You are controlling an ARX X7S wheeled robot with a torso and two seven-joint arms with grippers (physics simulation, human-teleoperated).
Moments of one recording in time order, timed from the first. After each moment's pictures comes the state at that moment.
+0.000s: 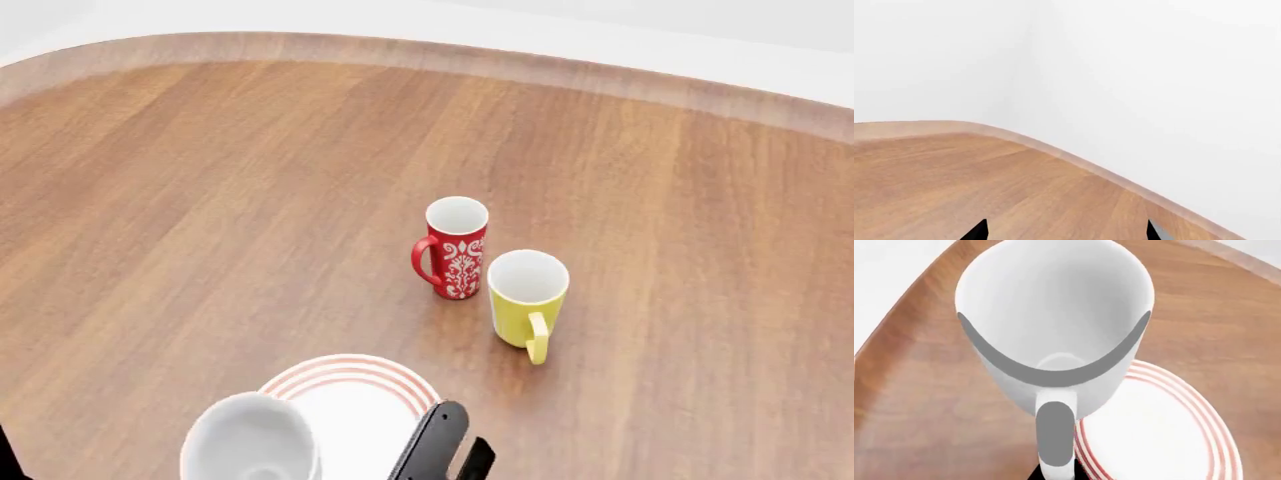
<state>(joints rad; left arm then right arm) 0.13 -0.34 -0.13 0.70 -0.73 -0.28 -0.42 0.55 0.40 -0.75 0.24 0.26 0.24 -0.57</state>
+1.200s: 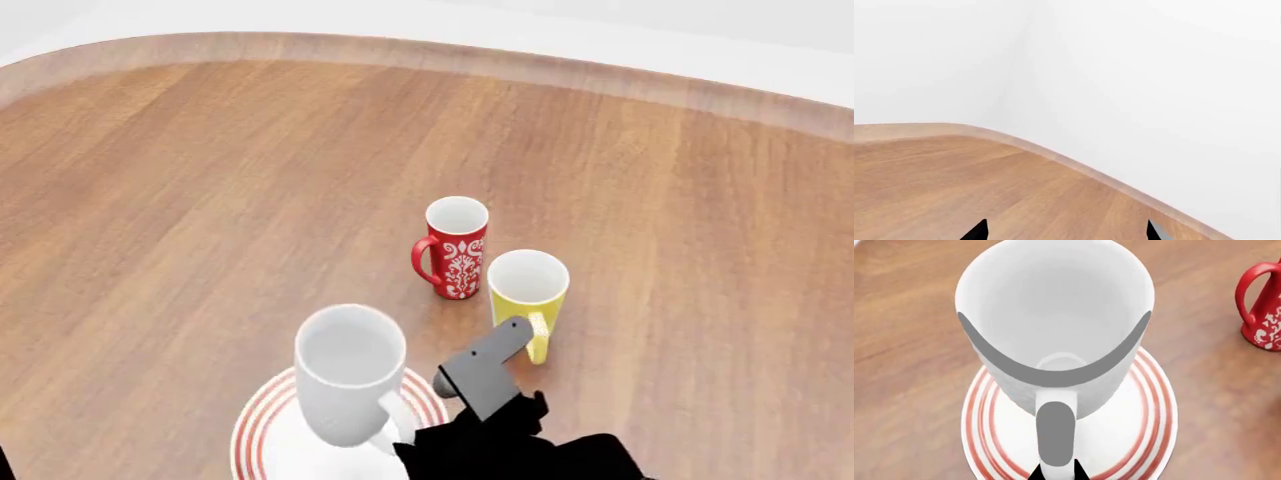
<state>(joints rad) 0.16 -0.36 -0.12 0.74 -0.75 -0.26 -0.44 0.90 0.15 -0.65 1.05 0.34 0.23 -0.66</state>
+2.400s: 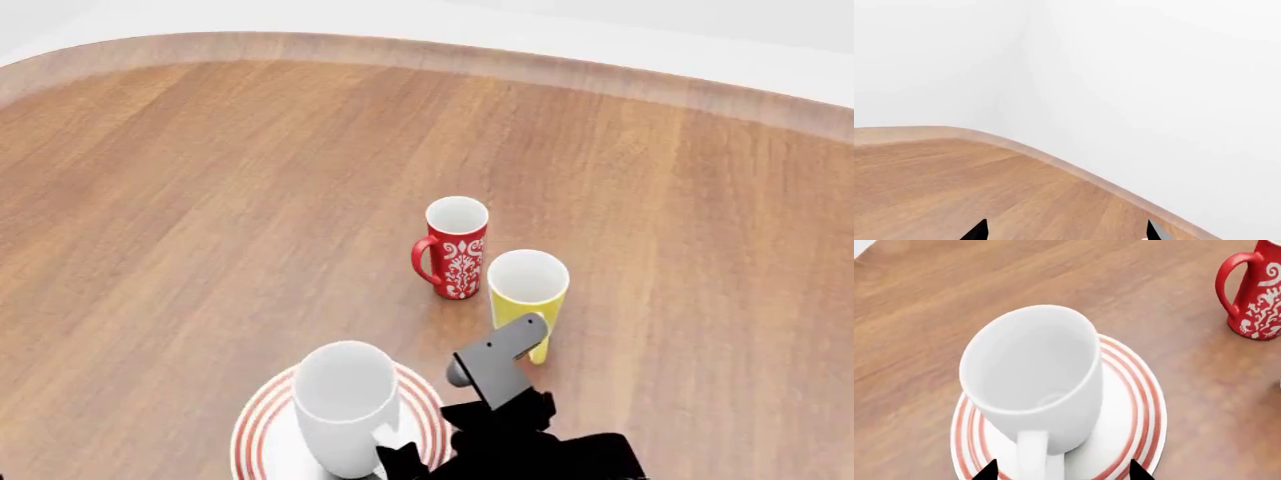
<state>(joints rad) 0.19 -0.38 -0.12 0.78 -0.77 -0.23 -0.45 0.97 0.06 -0.36 1.31 0.11 0.14 -0.74</state>
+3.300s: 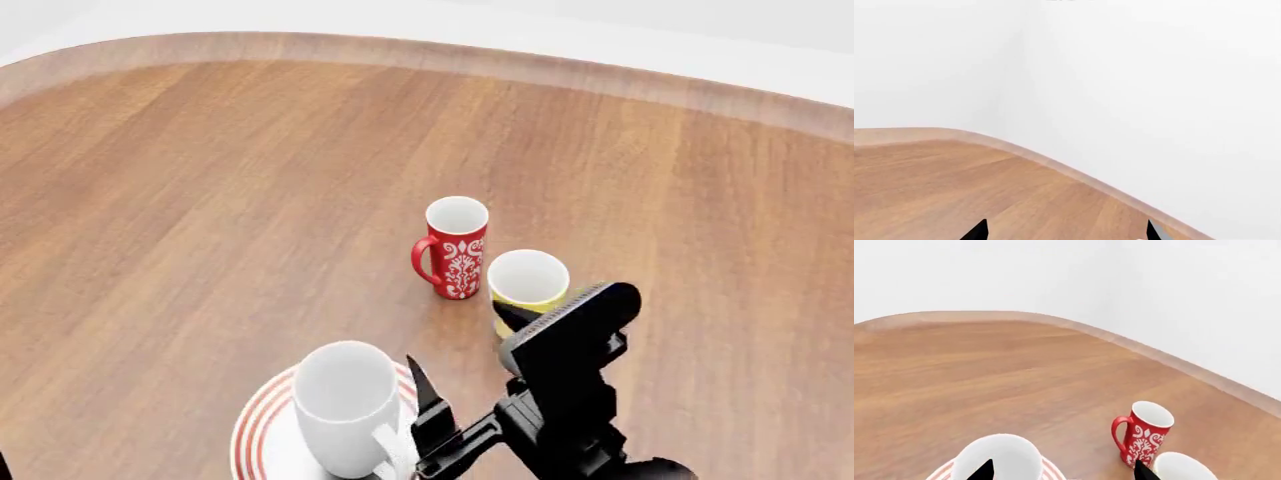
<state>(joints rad) 0.18 -0.38 -0.09 0.78 -0.76 -0.22 -0.45 0.54 0.23 -0.19 0.28 0.12 0.21 -0.54</state>
